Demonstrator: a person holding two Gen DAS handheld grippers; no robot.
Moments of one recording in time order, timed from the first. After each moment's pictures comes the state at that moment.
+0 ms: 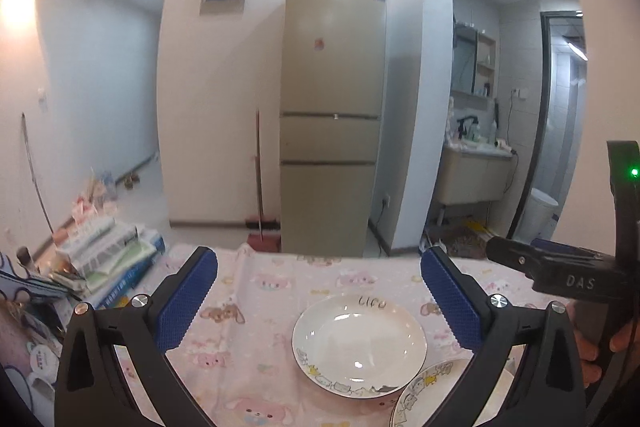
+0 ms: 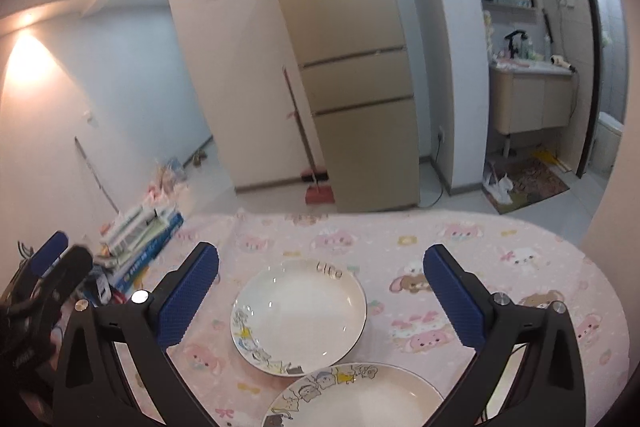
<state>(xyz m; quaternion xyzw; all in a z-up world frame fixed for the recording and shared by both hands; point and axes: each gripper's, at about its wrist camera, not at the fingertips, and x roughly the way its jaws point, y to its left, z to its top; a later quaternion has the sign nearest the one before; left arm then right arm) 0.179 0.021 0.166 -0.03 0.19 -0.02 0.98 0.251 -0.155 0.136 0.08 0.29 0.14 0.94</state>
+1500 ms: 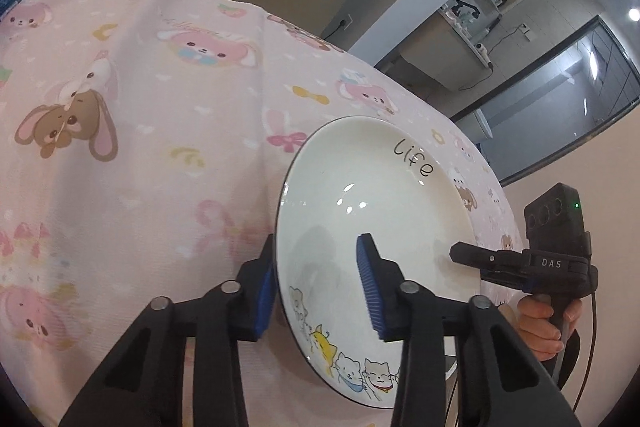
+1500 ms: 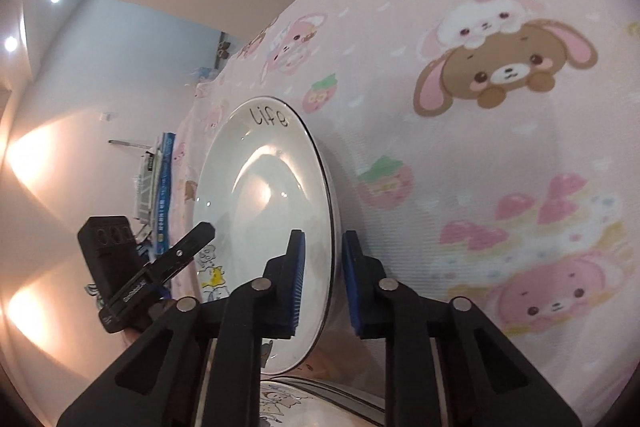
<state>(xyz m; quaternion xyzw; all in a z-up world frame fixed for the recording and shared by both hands) 0.359 0.078 -0.067 -0.23 0.51 -0.17 0.81 0.377 -0.195 -0.092 0.32 0.59 0.25 0.70</state>
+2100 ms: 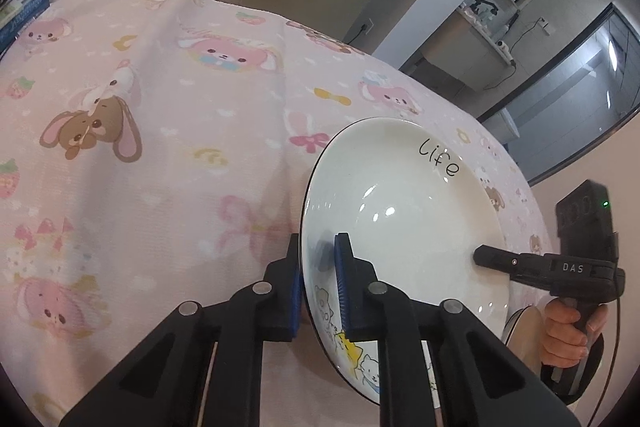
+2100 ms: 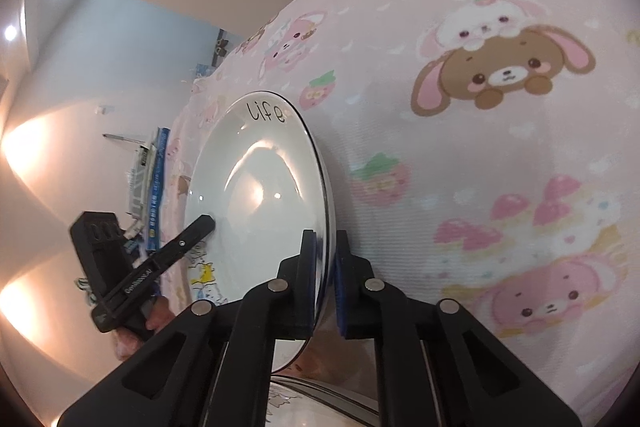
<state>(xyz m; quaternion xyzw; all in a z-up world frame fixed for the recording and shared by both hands) 0.355 0.068 -0.065 -0.18 0.51 -0.12 0.83 0.375 -0.192 -0.087 0.28 0.59 0.23 0.72</state>
